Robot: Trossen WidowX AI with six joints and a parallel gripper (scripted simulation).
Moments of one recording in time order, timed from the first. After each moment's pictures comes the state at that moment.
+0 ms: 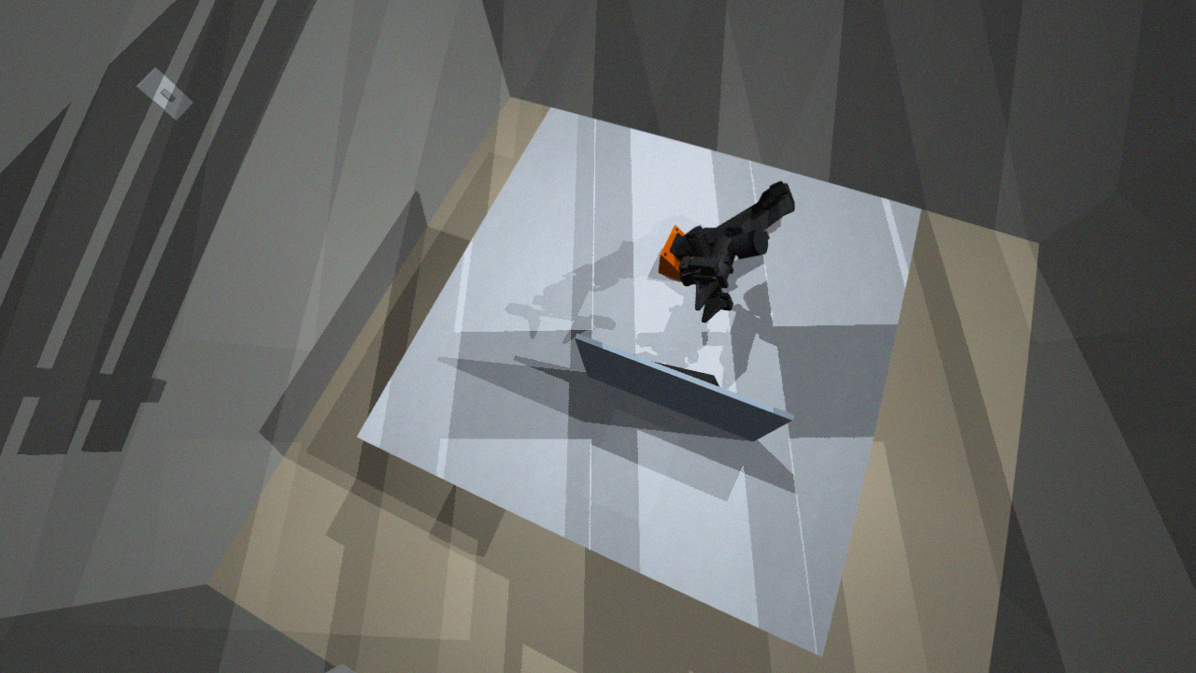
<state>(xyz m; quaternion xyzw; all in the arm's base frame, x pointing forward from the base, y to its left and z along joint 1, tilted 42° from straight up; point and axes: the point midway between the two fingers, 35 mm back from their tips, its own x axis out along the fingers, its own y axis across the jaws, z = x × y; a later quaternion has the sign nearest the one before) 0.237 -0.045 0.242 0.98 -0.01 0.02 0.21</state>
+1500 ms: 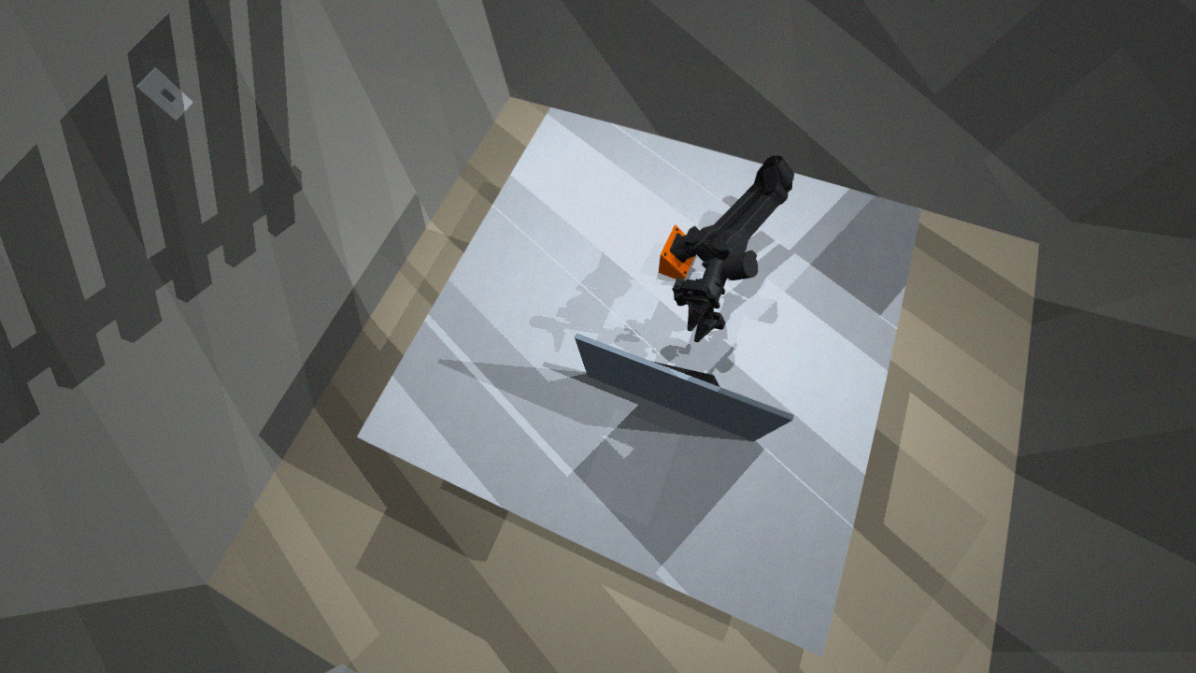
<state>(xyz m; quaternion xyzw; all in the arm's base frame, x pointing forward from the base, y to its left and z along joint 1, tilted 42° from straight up) 0.268 -0.007 0.201 0.98 -0.01 0.01 0.20</state>
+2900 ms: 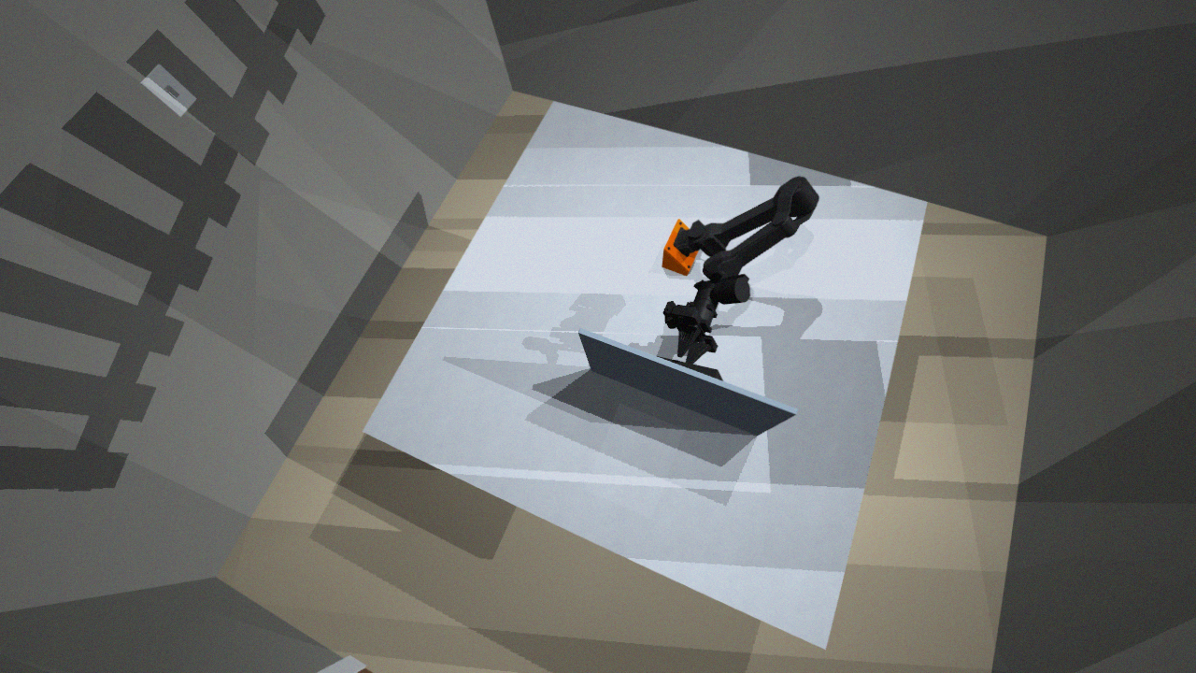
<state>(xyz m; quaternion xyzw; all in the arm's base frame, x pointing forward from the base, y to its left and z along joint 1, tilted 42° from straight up) 0.351 -0.007 0.199 0.98 -0.01 0.02 0.20</state>
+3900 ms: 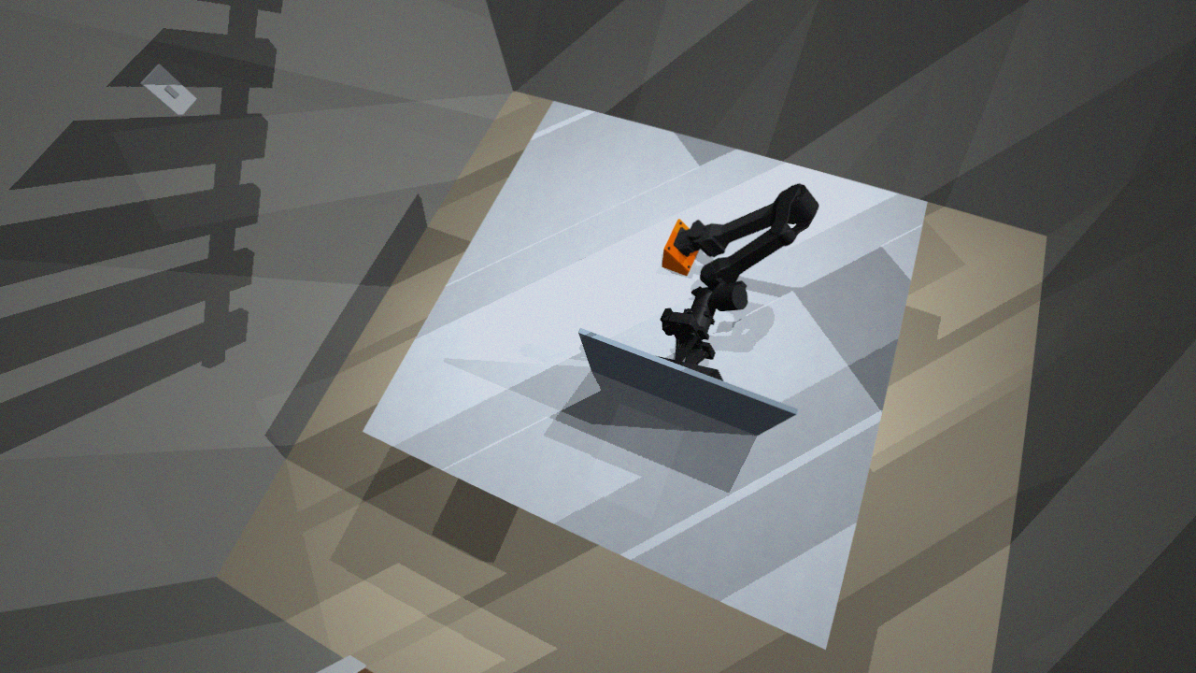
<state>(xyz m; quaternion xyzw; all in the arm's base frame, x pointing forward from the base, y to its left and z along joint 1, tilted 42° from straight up) 0.370 -0.007 0.201 0.98 -0.01 0.02 0.20</state>
